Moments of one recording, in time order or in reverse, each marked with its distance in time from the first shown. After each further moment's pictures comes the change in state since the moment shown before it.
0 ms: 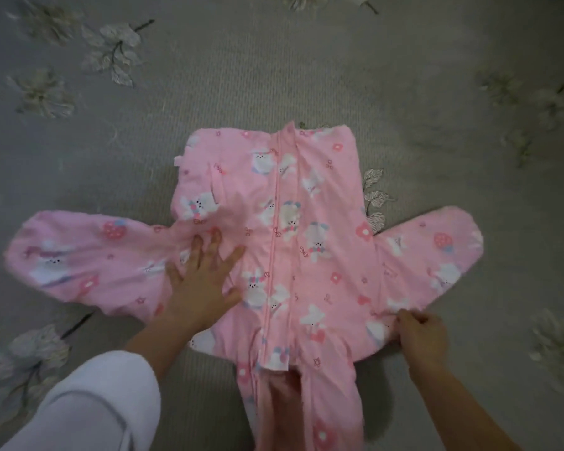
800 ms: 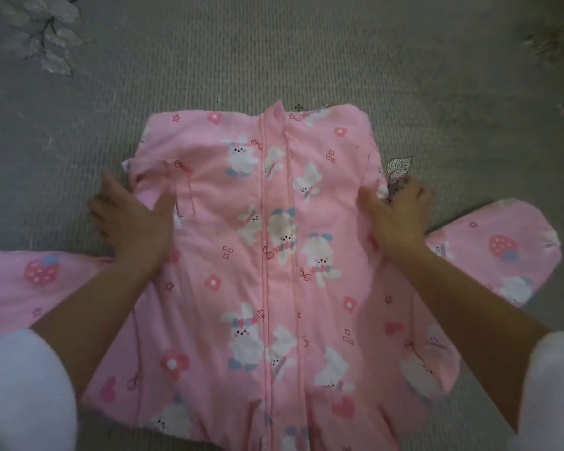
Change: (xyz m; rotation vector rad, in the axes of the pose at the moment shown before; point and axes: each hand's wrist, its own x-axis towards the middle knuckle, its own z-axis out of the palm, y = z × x) left_hand 0.135 -0.035 -0.057 -0.598 0.619 -0.460; right_hand 0.088 -0.148 0.123 -0.178 0.028 -0.526
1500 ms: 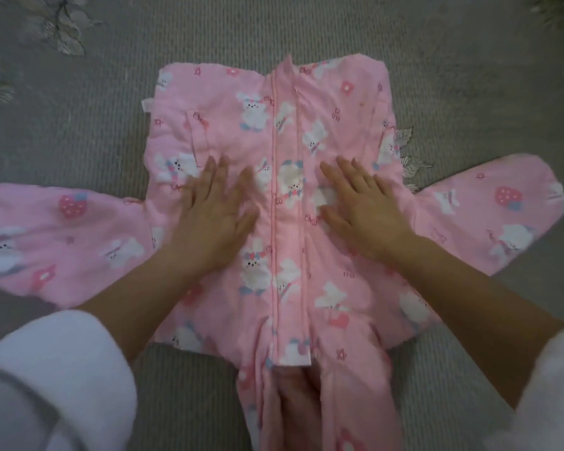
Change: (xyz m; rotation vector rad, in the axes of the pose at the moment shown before) left_hand -0.065 0.009 0.008 0.491 -0.366 0.769; right_hand -0.054 -0.003 -0.017 -0.473 -0.475 -0.663
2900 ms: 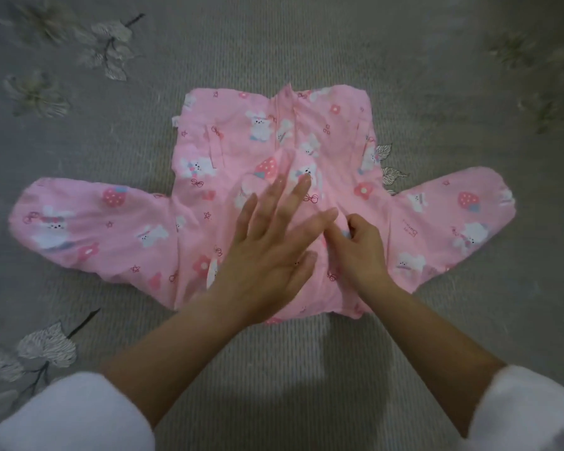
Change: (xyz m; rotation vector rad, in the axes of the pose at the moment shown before) left_hand -0.089 0.091 -0.065 -0.020 0.296 0.323; right_hand -0.072 -0.053 0.000 0.902 0.392 0.444
